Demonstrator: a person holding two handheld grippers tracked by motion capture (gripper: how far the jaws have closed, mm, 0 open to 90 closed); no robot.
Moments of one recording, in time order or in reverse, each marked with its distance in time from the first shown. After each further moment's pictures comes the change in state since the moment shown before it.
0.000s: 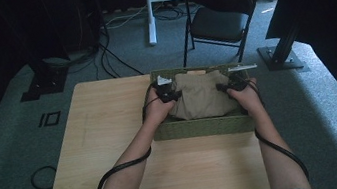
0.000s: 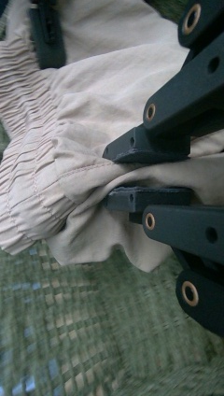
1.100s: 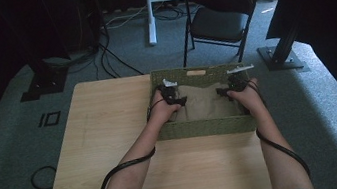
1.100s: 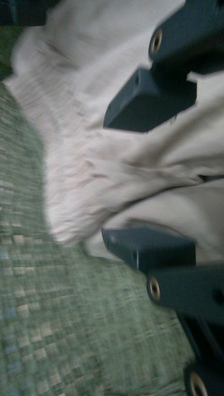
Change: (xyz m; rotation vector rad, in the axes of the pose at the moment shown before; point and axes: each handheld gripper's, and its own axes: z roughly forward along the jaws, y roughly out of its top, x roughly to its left) left arm -0.005 -0.003 0.016 0.056 0.044 0.018; right arm -0.003 0.001 0.001 0.058 -0.086 -0.076
